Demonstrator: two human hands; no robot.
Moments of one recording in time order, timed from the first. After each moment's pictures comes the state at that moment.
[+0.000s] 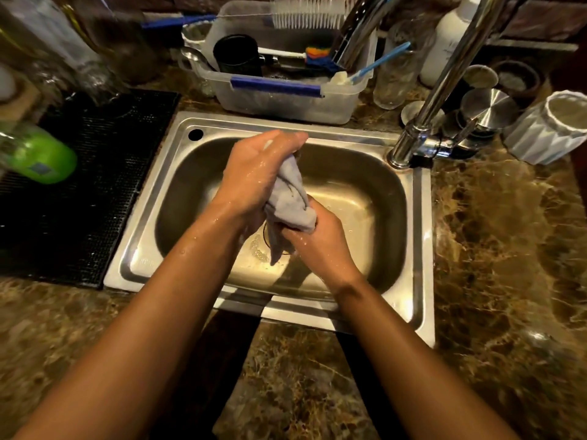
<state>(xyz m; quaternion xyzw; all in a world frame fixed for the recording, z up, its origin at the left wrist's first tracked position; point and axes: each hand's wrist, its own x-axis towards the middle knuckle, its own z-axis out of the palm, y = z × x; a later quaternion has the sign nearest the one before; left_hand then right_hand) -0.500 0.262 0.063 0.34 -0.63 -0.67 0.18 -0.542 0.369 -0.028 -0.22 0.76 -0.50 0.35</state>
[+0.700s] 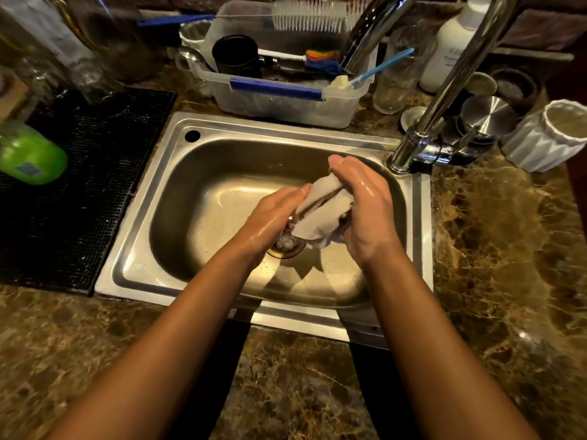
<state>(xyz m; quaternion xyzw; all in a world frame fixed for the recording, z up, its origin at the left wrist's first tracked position) -0.492 0.263 -0.014 0.35 -0.64 -0.69 0.02 -0.579 0.379 0.028 -0.11 0.58 -0.73 0.34</state>
